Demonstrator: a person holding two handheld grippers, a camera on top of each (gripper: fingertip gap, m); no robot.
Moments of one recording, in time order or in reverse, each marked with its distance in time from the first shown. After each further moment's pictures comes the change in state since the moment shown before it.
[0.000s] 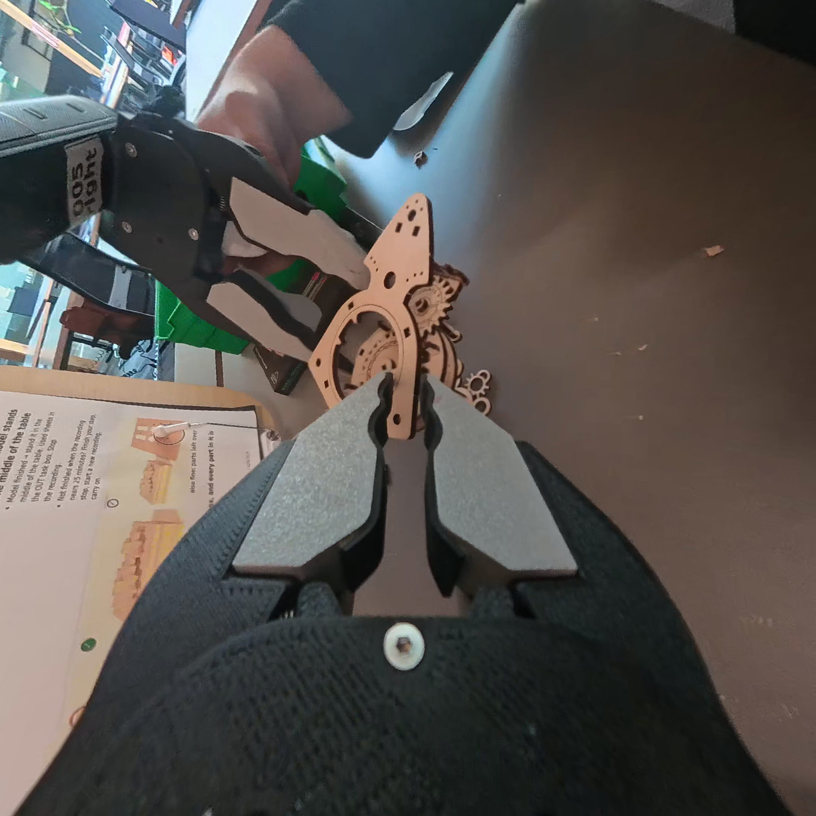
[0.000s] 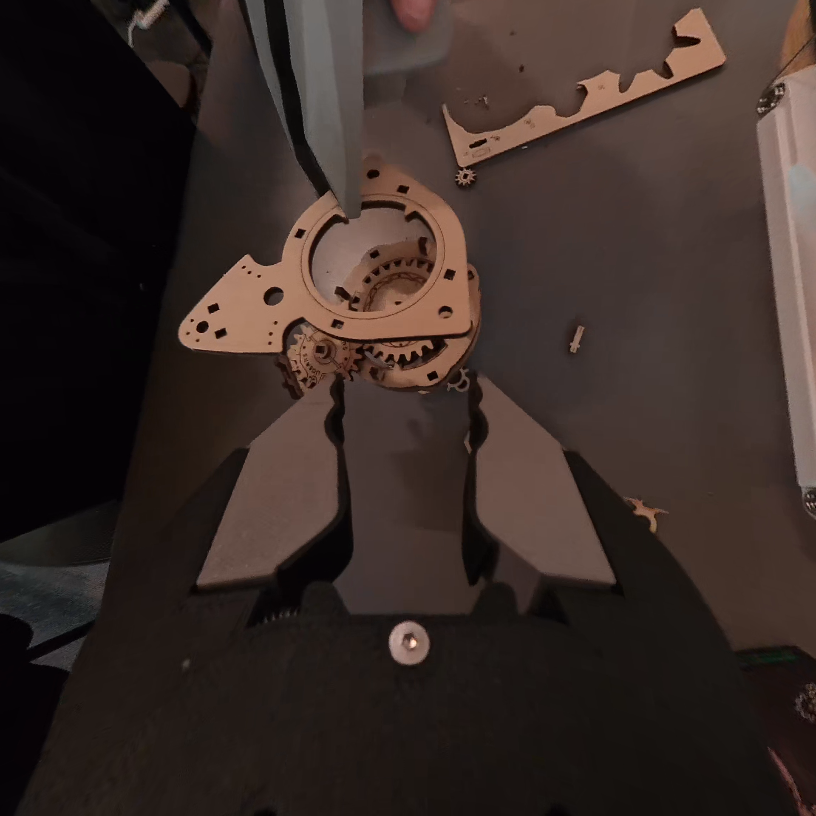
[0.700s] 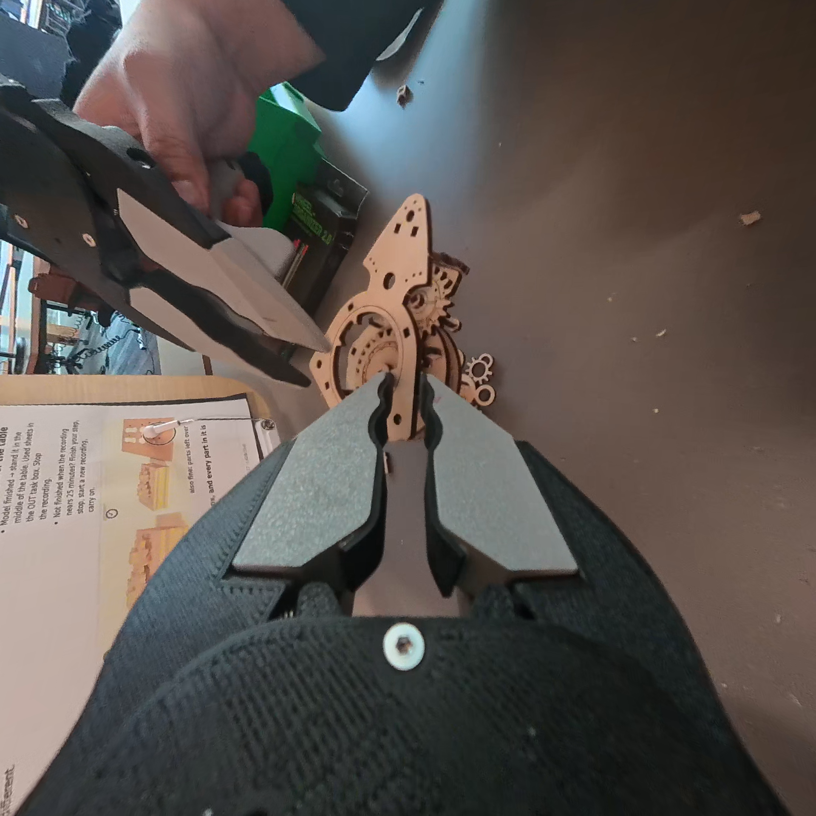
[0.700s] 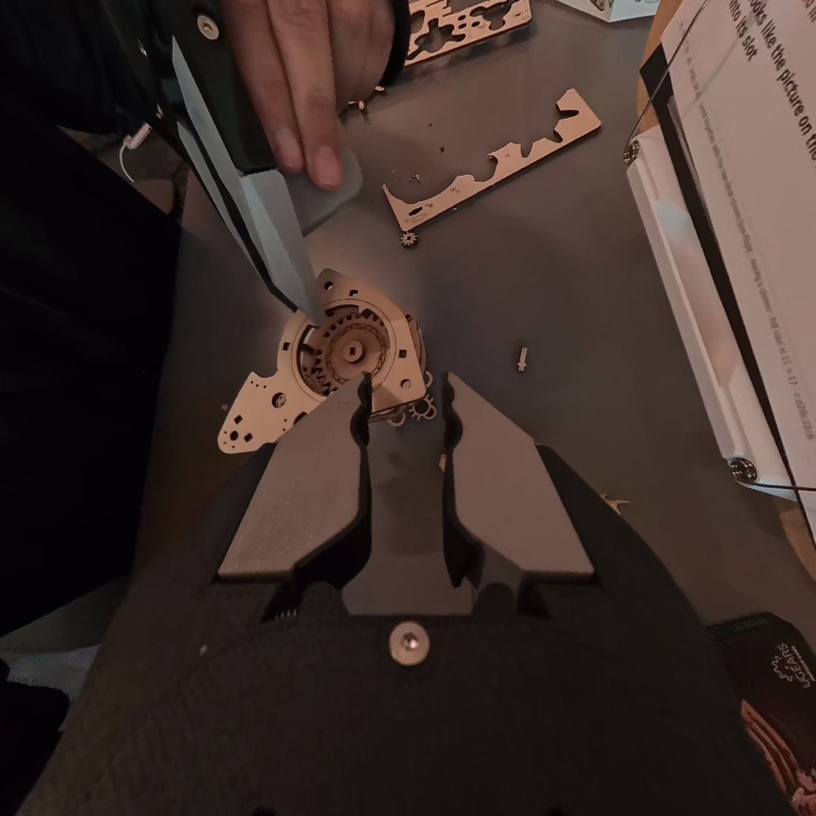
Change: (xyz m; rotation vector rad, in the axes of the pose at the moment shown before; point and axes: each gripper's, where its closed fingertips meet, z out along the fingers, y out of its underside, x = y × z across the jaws) left arm 0.001 0.005 0.016 -0.147 0.039 0.040; right arm 0.022 -0.023 -0.017 0.118 0.072 0.123
